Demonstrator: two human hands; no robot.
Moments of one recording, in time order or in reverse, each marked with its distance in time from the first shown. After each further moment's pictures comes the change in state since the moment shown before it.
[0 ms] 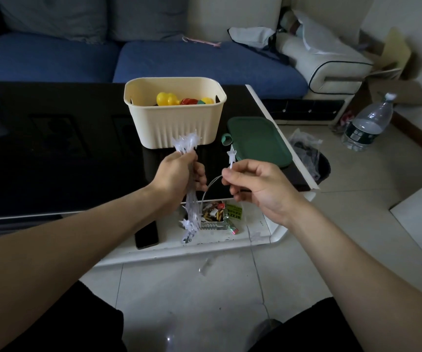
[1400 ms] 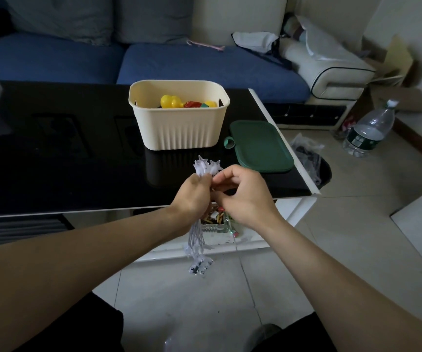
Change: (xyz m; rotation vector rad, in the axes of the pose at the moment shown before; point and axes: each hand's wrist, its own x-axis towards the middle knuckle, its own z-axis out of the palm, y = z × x) left_hand -0.010 -0.031 0.016 0.316 0.017 -0.040; right_hand 0.005 0.020 0.032 -0.547 0.190 -0.237
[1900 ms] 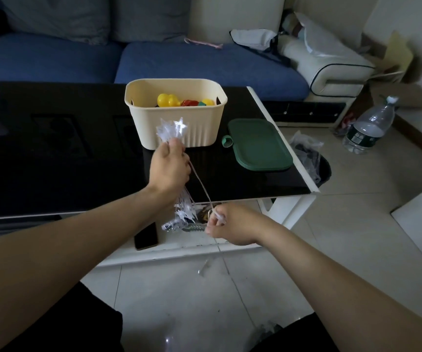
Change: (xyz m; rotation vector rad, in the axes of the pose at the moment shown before) left_hand 0.014 0.028 -0.026 -0.217 0.251 0.239; right_hand -0.007 0.012 -0.001 -0.464 -0.637 0.198
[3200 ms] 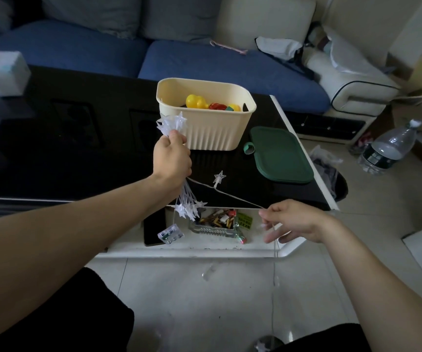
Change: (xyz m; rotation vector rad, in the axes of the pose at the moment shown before) left_hand 0.028 0.004 -0.036 -0.087 0.156 -0.054; right_hand 0.011 0.064 -0.045 0.407 -0.025 0.299
